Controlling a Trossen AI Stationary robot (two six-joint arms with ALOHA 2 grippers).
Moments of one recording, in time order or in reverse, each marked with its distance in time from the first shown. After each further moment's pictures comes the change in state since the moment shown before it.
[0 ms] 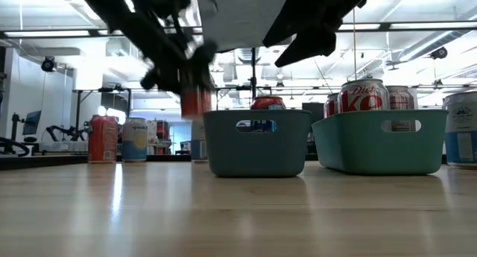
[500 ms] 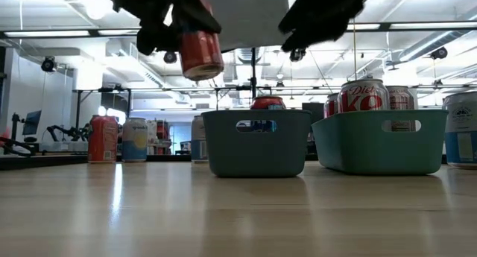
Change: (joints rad) left arm -0.353 -0.051 -0.001 0.096 0.009 0.089; right arm 0.172 0.005 -0.005 0.003 0.118 -0.091
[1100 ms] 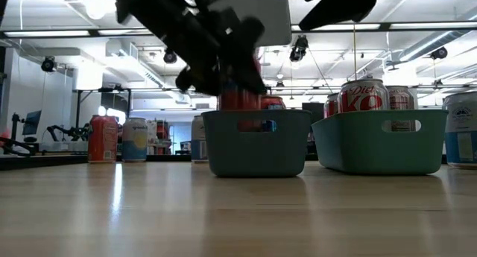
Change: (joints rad) left arm 0.073 0.429 0.238 -0.077 0.008 -0.053; right arm 0.130 -0.001 0.021 -0.064 0.101 0.124
